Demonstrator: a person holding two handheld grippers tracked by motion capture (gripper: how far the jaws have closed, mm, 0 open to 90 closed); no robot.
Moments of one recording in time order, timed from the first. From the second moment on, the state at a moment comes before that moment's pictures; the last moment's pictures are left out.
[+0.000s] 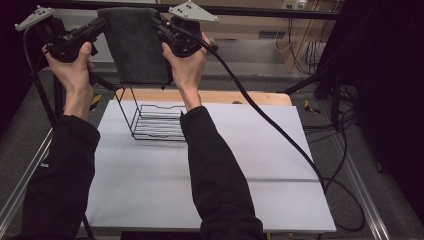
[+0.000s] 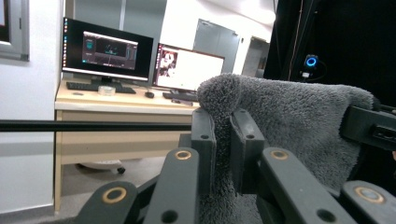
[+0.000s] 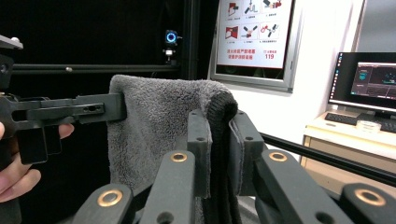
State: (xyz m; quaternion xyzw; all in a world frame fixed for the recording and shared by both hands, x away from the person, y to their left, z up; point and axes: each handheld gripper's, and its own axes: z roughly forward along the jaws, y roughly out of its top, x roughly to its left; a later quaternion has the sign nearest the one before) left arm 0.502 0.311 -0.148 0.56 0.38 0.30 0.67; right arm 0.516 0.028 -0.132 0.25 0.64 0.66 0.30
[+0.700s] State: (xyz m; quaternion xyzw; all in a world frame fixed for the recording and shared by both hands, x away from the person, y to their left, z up) left arm 0.490 0.309 -0.187 0.60 0.37 0.28 0.64; right arm 0.514 0.015 -0.175 0.26 0.66 0.65 0.26
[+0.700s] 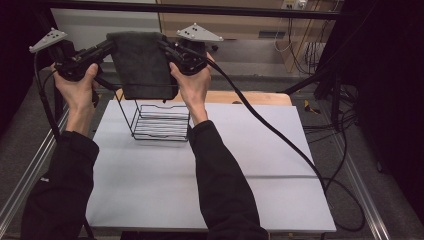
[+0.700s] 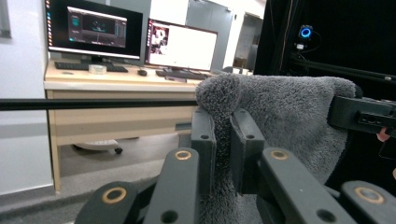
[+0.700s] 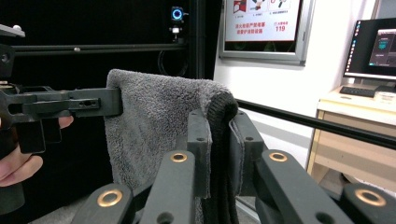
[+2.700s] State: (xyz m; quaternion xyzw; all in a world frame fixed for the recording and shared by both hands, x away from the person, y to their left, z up) left arm 0.434 0.325 -0.219 0.70 0.39 0.24 0.56; right arm 0.474 0.006 -0.223 0.23 0.74 0.60 0.18
